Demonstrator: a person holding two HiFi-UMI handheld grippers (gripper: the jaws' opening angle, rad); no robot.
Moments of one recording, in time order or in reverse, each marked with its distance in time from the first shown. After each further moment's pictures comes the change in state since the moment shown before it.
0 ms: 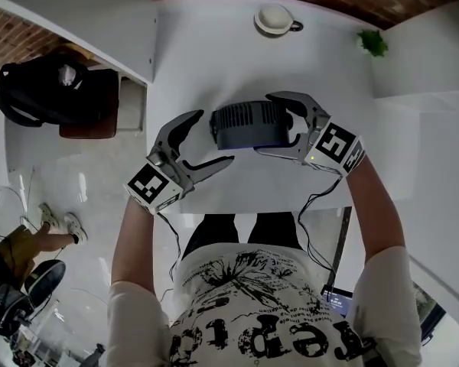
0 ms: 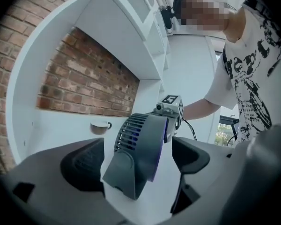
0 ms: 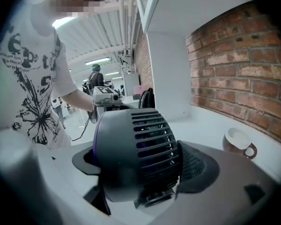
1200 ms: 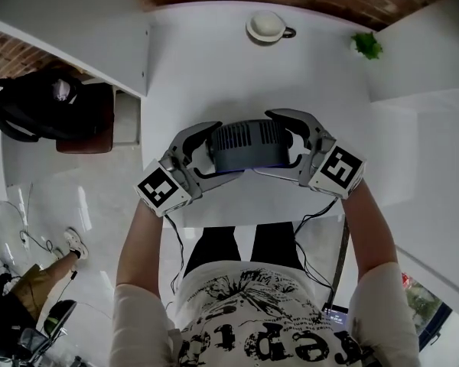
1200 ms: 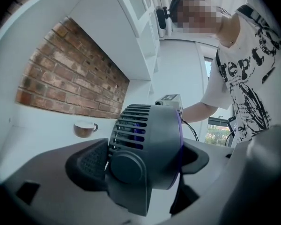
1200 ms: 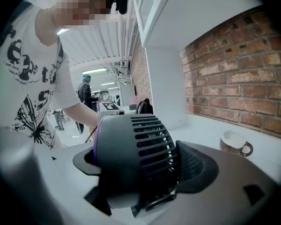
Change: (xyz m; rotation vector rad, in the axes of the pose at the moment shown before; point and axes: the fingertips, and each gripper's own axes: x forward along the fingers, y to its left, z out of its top) left arm 0.034 -0.012 0.001 0.040 -0.097 -0.162; right arm -0.010 0.013 0.020 -0.012 -0.160 -0.052
